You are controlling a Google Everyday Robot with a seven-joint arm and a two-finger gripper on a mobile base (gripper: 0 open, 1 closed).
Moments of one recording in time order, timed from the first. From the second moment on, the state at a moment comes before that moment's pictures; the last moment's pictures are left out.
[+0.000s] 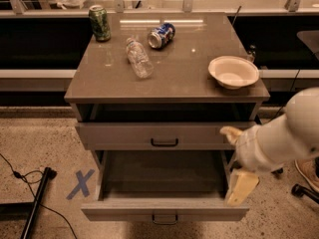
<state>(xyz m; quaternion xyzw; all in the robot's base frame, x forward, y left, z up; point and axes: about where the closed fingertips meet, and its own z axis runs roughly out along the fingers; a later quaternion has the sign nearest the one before) 0.417 -0.170 0.739 -0.65 0.72 0.08 0.22</state>
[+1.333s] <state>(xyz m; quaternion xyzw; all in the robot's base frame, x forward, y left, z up) 0.413 -0.145 0.597 -0.70 0.69 0.11 0.17</state>
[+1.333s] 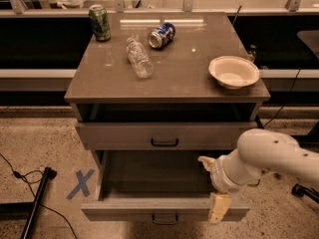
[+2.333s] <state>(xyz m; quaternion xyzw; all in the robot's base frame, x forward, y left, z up) 0.430 -0.127 0.462 -0.69 0.70 0.10 0.15</state>
